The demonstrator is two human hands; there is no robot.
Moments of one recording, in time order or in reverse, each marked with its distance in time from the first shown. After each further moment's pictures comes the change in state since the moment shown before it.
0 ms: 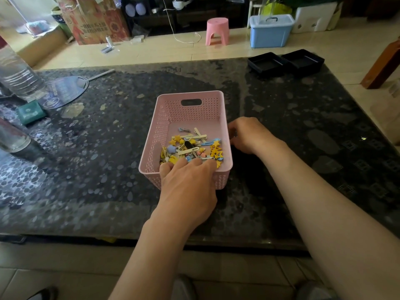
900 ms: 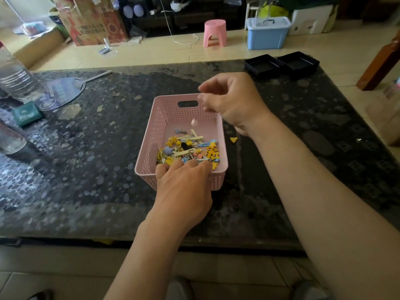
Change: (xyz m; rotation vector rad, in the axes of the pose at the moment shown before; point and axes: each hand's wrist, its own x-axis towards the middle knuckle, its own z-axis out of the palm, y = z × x) left_hand 0.000 -0.001 0.002 0.012 0.012 0.012; right_hand -0.025 -0.052 -0.050 0.807 0.293 -0.343
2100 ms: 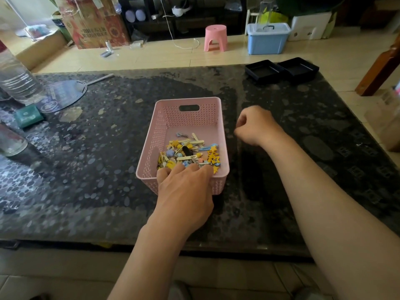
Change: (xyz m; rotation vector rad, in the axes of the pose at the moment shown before) left_hand 0.001 0.001 -0.003 -0.005 -0.029 -0.016; right_hand -0.005 0.048 -0.026 -0.700 -0.049 0.354
